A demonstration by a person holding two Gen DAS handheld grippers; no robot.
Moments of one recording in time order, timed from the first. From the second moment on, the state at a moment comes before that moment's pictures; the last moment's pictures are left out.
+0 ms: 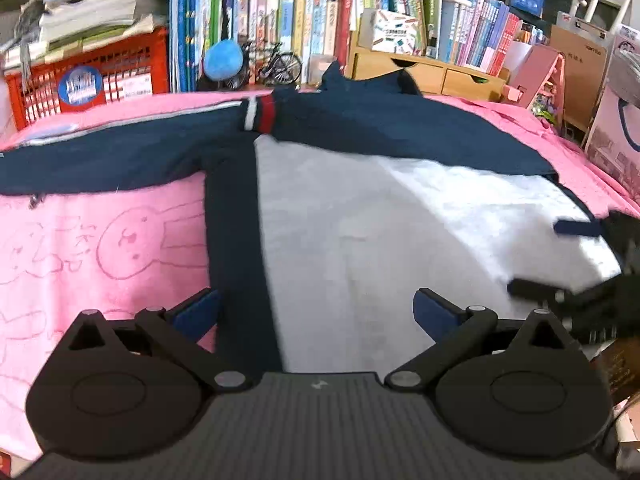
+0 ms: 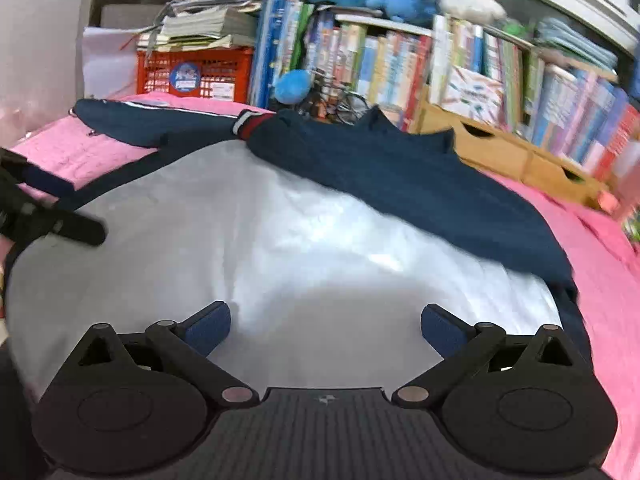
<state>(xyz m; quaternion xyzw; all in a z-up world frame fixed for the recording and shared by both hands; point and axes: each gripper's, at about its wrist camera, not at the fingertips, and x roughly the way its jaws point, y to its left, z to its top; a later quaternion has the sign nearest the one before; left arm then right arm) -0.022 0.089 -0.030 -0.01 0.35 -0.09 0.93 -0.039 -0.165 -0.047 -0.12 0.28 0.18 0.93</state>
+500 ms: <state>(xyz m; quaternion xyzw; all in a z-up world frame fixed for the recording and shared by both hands) -0.063 0.019 -0.035 0.05 0.39 -0.09 0.91 -0.105 -0.208 -0.054 -0.06 0.32 0.14 0.94</state>
